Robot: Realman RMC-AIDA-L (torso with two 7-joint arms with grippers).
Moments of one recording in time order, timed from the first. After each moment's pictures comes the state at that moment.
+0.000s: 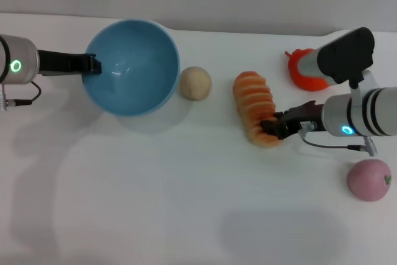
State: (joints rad) left arm -0.38 -2.06 1.19 1.21 2.39 1.05 -2.76; right arm 0.69 2.08 -1.71 -0.60 -2.03 -0.61 2.29
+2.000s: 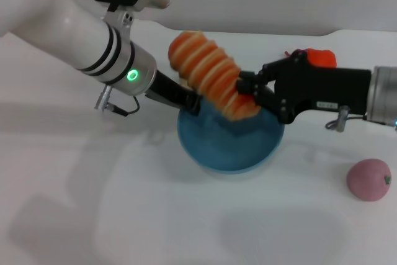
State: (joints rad) left arm -0.67 -2.06 1.51 1.05 2.39 1.20 -2.87; right arm 0.46 2.08 -1.35 -0.92 -1.57 -1.24 1.35
